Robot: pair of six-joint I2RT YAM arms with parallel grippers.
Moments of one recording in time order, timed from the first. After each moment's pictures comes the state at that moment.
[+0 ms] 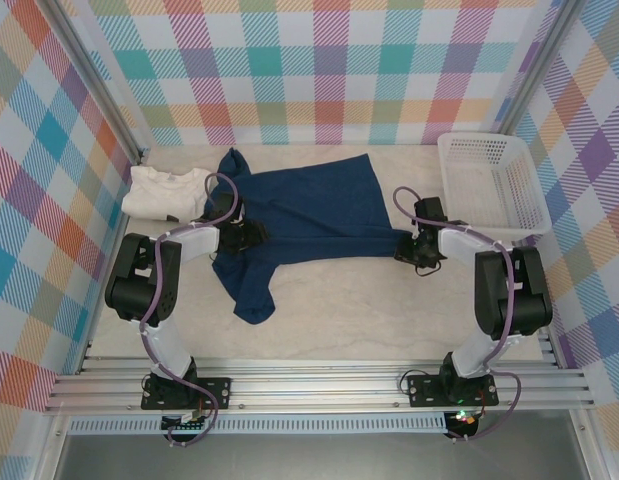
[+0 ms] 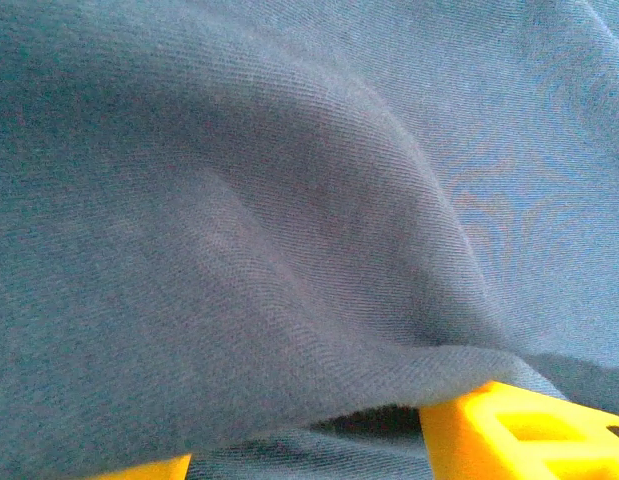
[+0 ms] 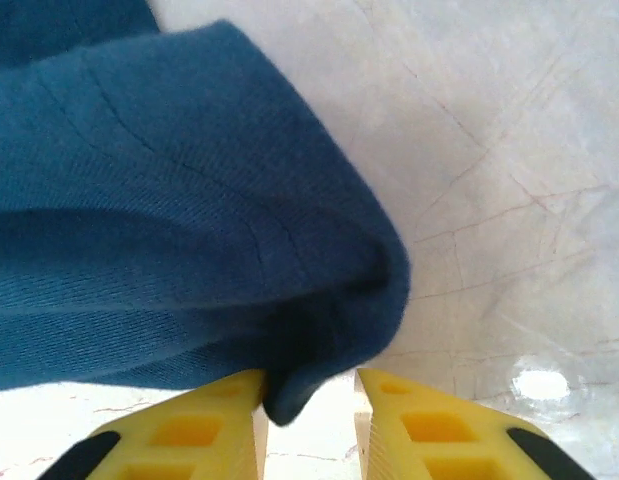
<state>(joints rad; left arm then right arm) -0.23 1.81 1.02 -0.21 0.11 -0.57 0.14 1.67 0.93 -0.47 -0.13 0.42</state>
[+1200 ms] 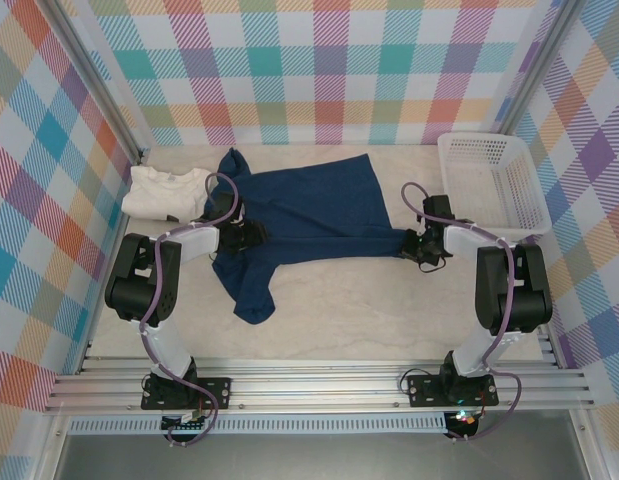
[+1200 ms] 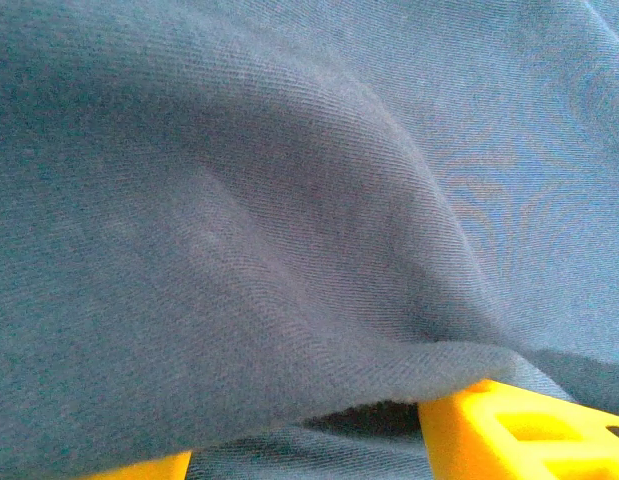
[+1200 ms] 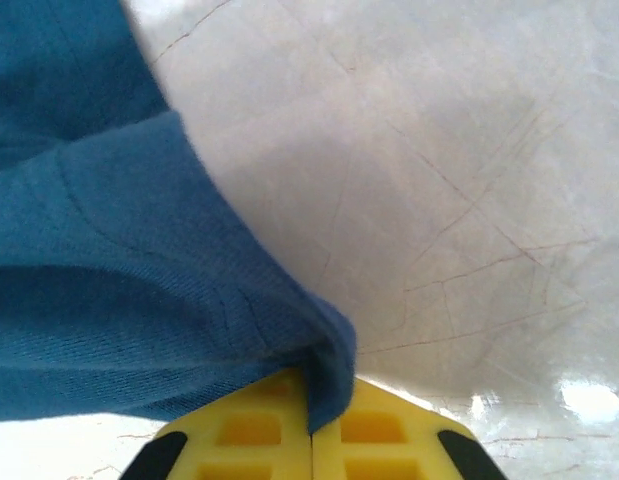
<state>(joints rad) -0.23 1.81 1.02 -0.21 0.11 -0.55 0.09 1.69 0.94 -0.45 -0.21 0.42</state>
